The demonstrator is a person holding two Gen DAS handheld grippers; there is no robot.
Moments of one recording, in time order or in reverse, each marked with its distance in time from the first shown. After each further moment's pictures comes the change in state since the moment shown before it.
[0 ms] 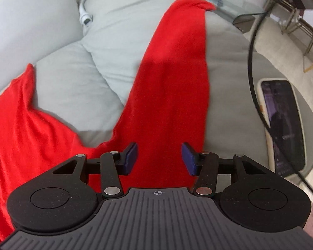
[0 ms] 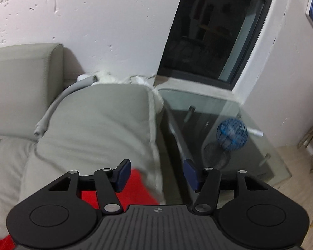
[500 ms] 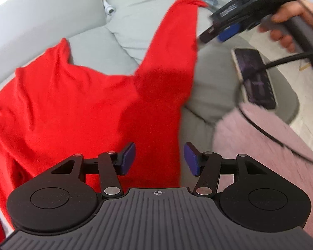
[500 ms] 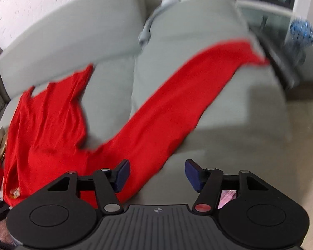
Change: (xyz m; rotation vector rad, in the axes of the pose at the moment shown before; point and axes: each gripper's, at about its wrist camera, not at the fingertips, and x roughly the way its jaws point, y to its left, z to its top) left arm -0.100 -0.016 -0.111 -0.020 -0.005 0.014; right arm -0.061 0.101 -0.127 0.129 0.408 0.423
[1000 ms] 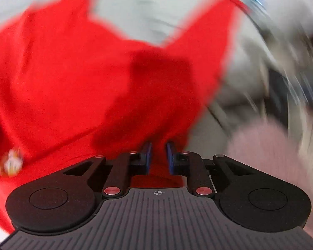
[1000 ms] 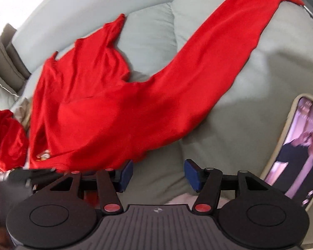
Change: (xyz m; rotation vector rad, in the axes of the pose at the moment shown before) left arm 0.049 0.091 -0.002 -0.511 0.096 -0.079; right arm 0.012 0.061 -0.070 0.071 0.139 0.185
